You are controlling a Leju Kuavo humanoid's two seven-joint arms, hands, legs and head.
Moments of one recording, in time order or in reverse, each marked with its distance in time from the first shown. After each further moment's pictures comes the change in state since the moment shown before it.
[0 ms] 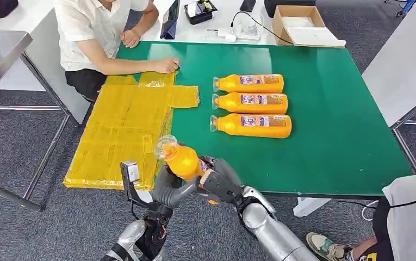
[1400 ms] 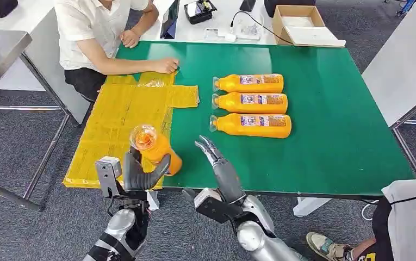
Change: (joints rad) left arm -0.039 0.034 0.155 0.000 -0.445 0.400 -0.168; right arm 0.146 -0.026 0.038 -0.301 0.202 -0.304 -0.008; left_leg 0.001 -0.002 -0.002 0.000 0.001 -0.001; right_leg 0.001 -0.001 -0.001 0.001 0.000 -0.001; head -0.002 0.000
